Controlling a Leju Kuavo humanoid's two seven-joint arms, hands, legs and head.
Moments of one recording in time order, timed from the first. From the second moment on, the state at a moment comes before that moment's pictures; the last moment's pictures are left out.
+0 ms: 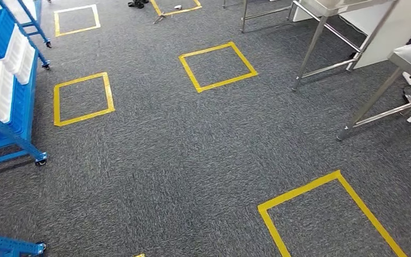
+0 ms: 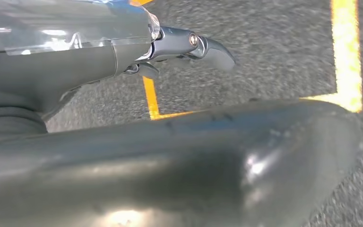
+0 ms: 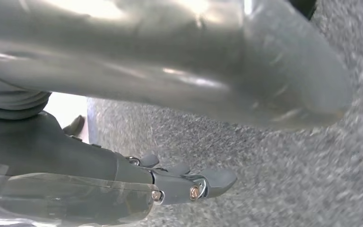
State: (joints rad) left arm -0.08 0.02 1.33 -0.23 -1.07 -0.07 -0.12; right arm -0.05 0.06 -0.99 -0.21 0.81 -0.03 0.14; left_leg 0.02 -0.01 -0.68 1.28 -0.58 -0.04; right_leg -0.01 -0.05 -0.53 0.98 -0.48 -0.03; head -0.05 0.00
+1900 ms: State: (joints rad) left arm -0.08 0.01 1.35 -0.23 -1.05 -0.07 -0.17; right arm -0.06 0.05 -0.95 -0.20 0.91 0.01 0.07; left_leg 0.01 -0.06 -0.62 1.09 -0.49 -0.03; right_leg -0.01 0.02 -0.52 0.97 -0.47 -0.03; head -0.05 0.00
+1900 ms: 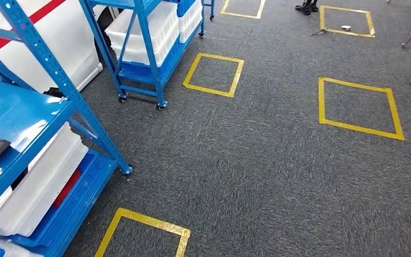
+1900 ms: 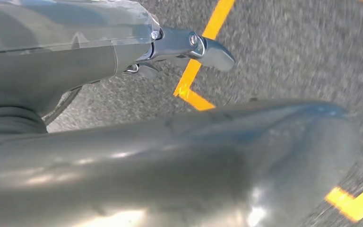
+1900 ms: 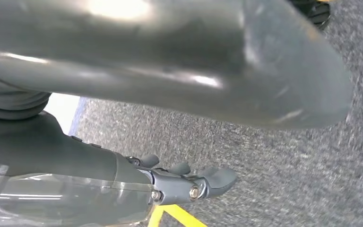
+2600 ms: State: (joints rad) left arm -0.08 0.05 1.32 -0.23 -1.09 -0.08 -0.19; right arm -0.05 0.10 -0.98 -0.20 0.87 0.00 0.05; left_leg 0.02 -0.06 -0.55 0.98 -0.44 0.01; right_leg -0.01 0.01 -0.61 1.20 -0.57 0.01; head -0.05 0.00
